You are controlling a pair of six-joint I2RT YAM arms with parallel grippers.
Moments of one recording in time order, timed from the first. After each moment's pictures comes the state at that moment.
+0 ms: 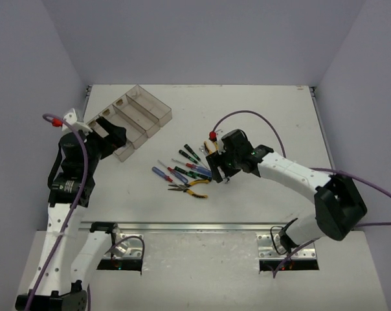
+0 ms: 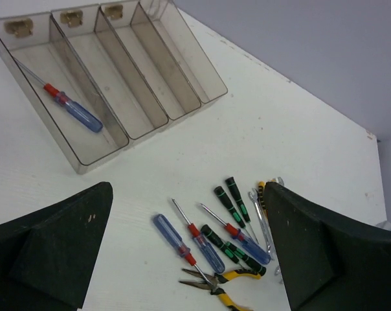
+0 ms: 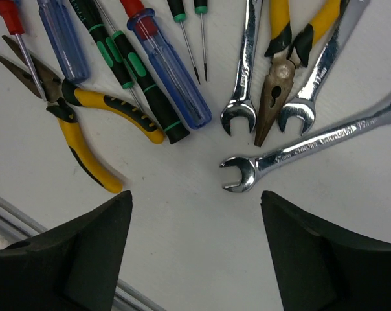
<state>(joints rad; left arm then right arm) 0.01 0.72 0.89 -0.51 -0.06 -0.56 0.66 1.46 0.90 -0.40 -0.05 0.09</state>
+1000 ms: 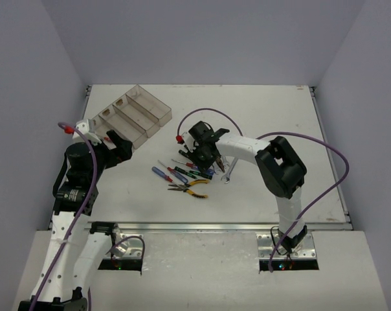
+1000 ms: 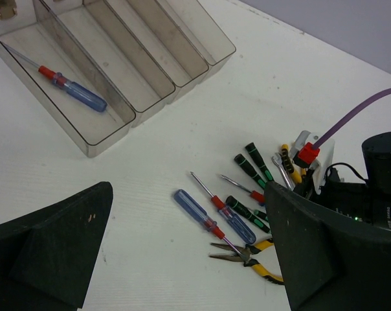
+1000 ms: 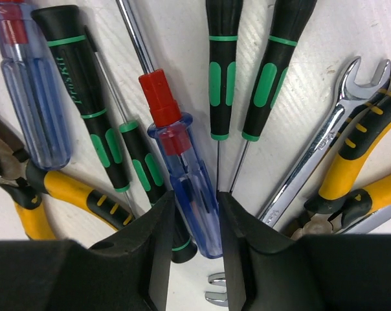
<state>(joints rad) -0.01 0.62 0.76 -0.51 0.01 -0.44 0.72 2.03 1.37 -0.53 -0.09 -0.19</state>
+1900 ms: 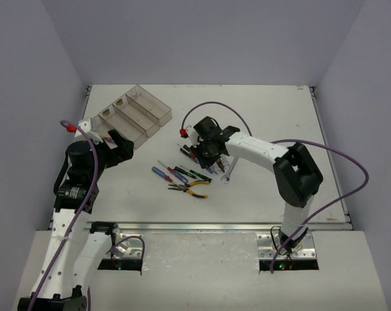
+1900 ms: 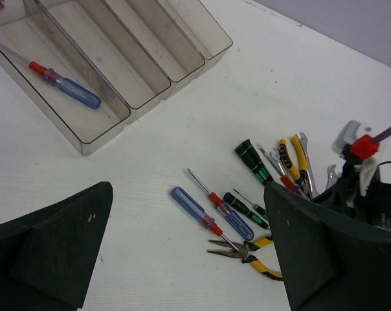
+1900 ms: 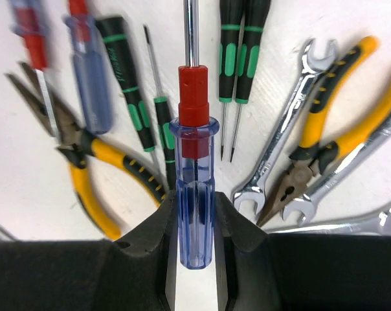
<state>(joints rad) -0.01 0.62 0.76 -0.50 0.04 -0.43 0.72 1.89 1.32 -0.56 -0.08 -0.14</state>
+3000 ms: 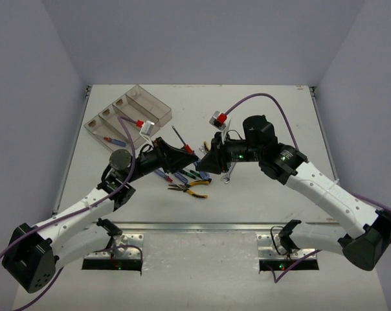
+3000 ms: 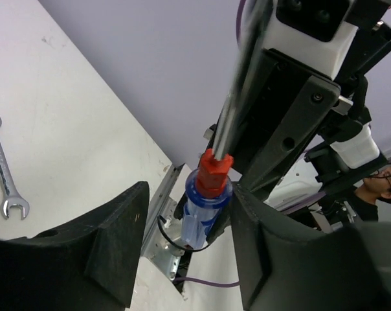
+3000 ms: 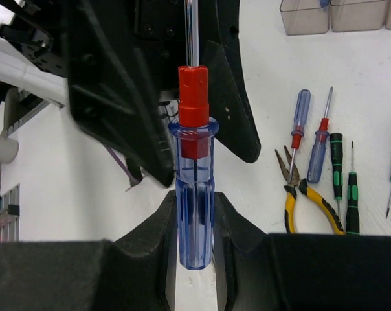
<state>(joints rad) -0.57 0.93 0.50 0.62 0.49 -0.99 0.72 1.16 1.06 -0.31 -0.61 0.22</state>
